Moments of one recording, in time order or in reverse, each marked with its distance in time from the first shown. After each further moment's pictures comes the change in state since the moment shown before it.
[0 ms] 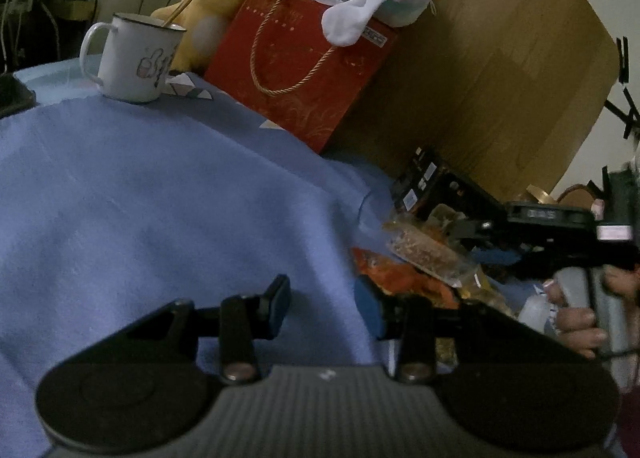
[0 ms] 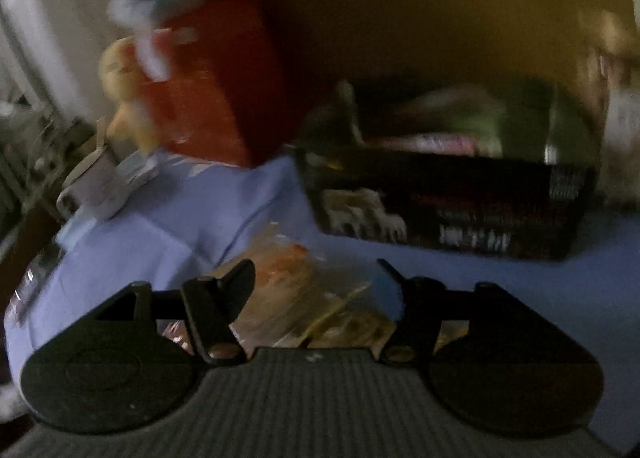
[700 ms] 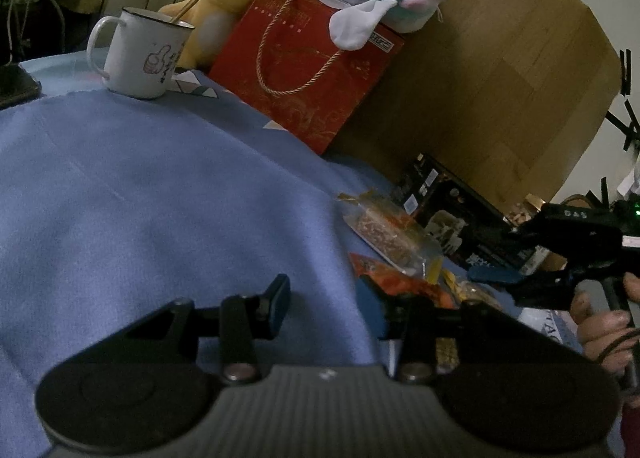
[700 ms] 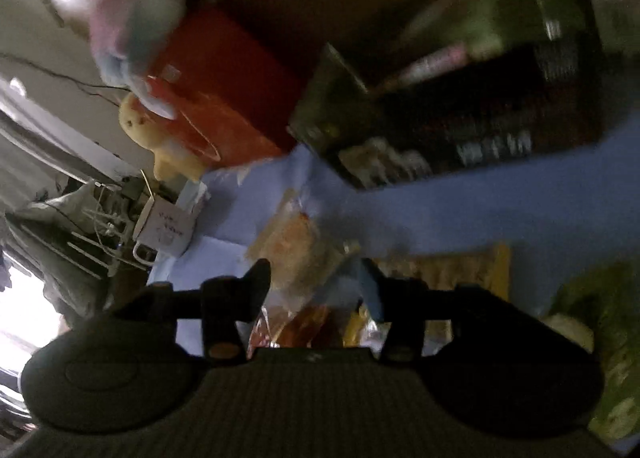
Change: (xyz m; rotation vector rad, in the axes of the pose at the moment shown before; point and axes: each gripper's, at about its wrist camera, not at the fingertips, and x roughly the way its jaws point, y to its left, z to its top) left arm 0.000 0.003 -0.001 -0.023 -0.008 0.000; right arm -0.013 -0.032 -0.008 0.339 0.123 0.252
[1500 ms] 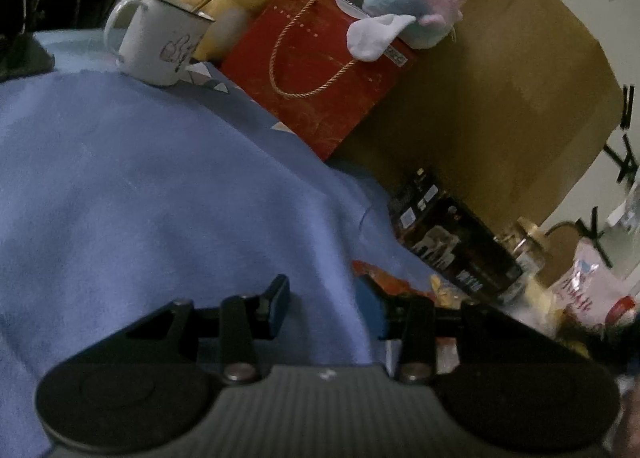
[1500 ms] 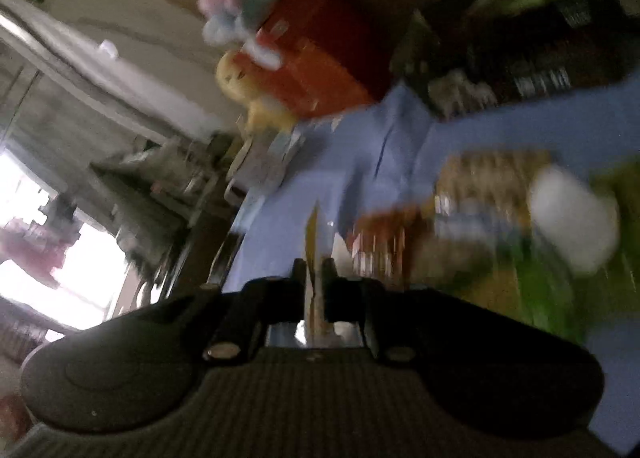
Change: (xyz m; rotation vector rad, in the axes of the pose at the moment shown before) left arm -0.005 0.017 0.003 -0.106 -0.007 -0.055; right arm -0.064 0.016 -0.071 -0.086 0.066 0.234
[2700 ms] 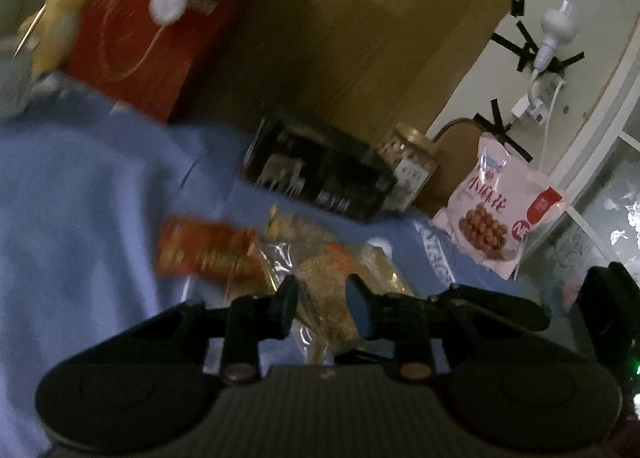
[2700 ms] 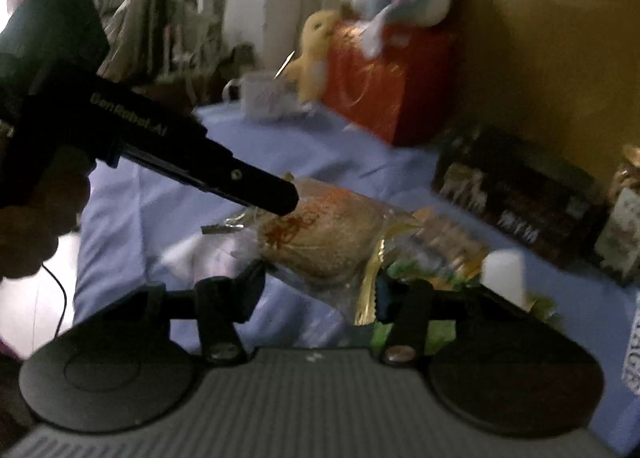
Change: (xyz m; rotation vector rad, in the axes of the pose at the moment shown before) left arm -0.009 -0.132 -0.001 0.269 0.222 -0.157; right arm -0.001 0.032 -0.083 -0.880 -0.114 -0.342
